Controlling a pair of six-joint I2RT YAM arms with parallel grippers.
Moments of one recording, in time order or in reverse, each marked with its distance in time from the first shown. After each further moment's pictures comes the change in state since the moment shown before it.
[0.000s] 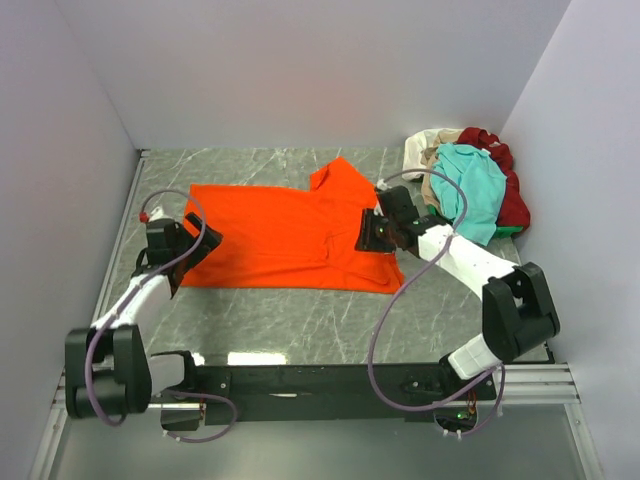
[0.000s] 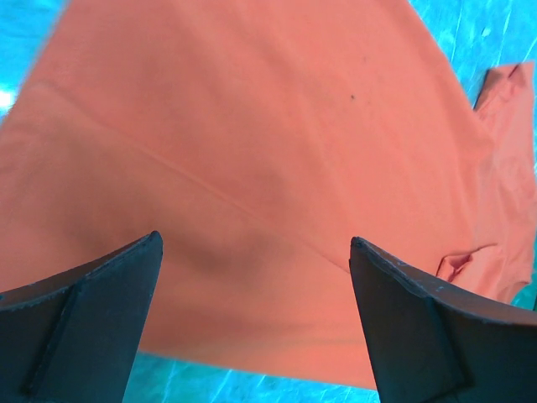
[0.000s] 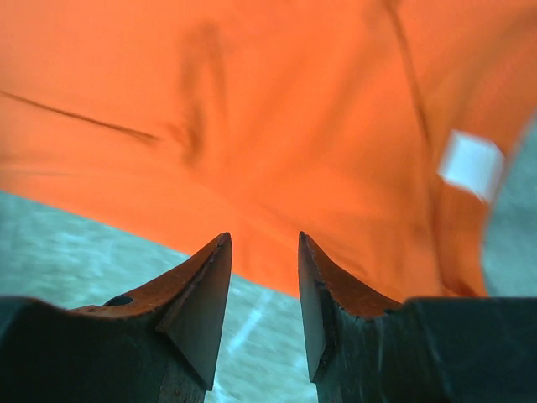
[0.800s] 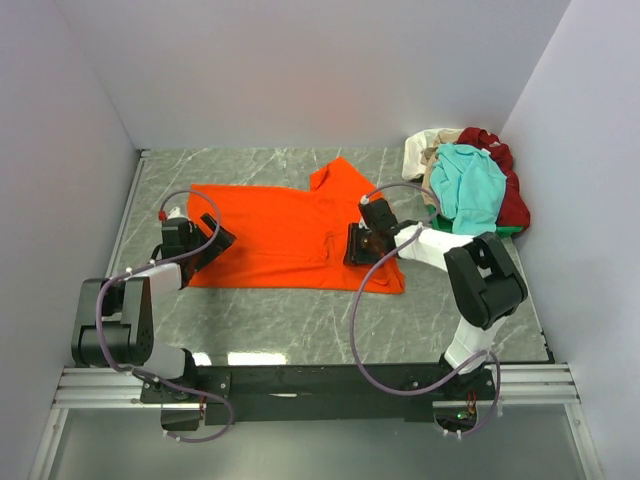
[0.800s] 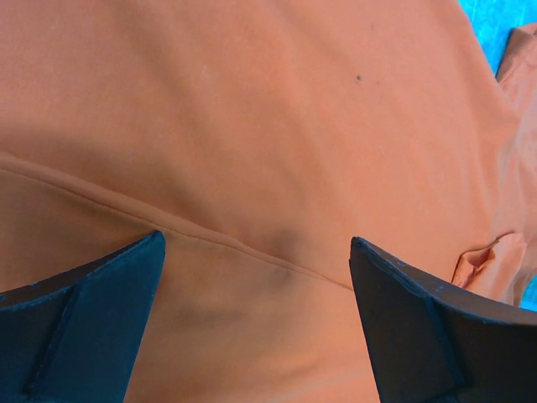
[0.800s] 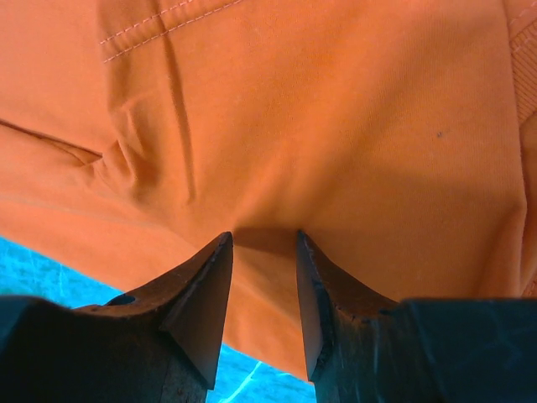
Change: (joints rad) left arm -0.058 0.311 0.026 0.236 0.067 -0.003; right arm 0.039 0.266 0.011 0.151 -0.058 0.022
